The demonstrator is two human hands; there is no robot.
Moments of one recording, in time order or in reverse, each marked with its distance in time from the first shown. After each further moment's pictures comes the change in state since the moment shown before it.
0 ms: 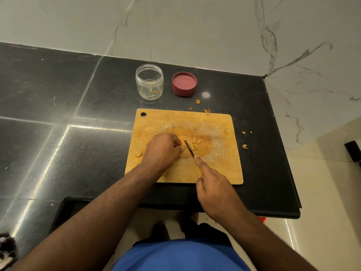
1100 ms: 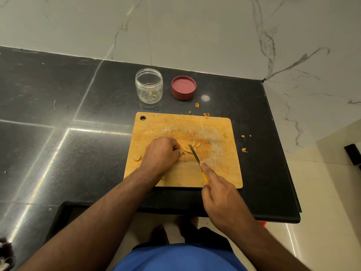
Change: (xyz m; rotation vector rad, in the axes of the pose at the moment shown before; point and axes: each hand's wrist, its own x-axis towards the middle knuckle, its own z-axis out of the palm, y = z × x) left_hand 0.003 -0.003 0.002 0.009 -0.019 0.008; right_hand -0.014 0.004 -0.010 0.082 0.032 0.018
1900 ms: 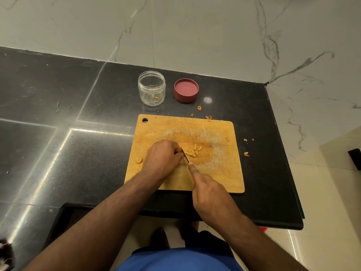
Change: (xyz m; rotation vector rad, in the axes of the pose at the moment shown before) left_hand -0.003 0.001 0.000 0.001 0.028 -0.016; right_hand 0.025 0.001 0.019 -0.200 -0.125 -0.052
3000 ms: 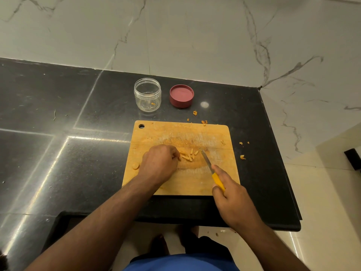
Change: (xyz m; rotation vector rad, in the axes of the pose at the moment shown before) left_hand -0.005 0.008 -0.009 0.100 0.005 0.056; right_hand -0.021 0.036 -0.026 0.268 0.120 0.202
